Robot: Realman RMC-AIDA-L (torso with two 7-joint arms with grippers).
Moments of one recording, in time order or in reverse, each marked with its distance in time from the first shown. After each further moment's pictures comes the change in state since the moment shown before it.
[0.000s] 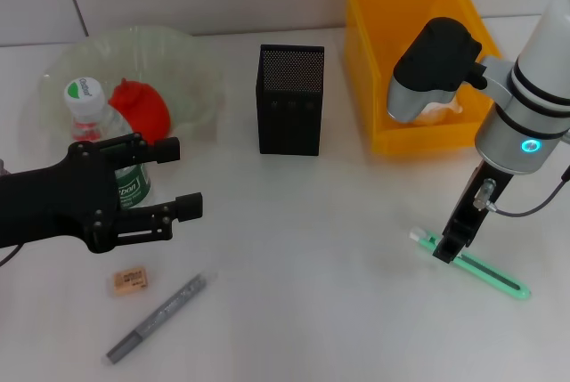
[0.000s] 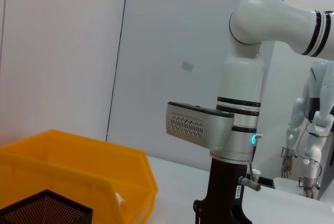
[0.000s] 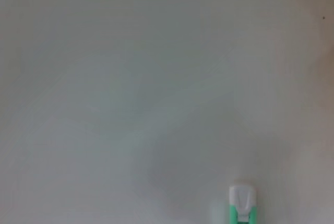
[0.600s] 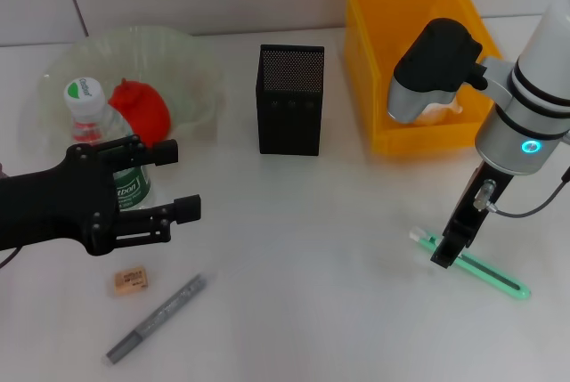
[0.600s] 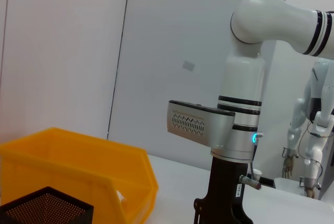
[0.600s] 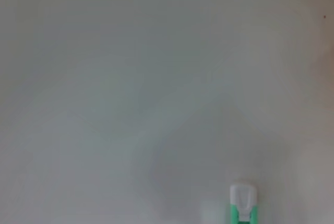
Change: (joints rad) left arm 0.007 0.000 0.000 0.000 0.000 0.000 0.000; right arm -0.002 0.000 0.000 -0.001 0.001 0.000 0.000
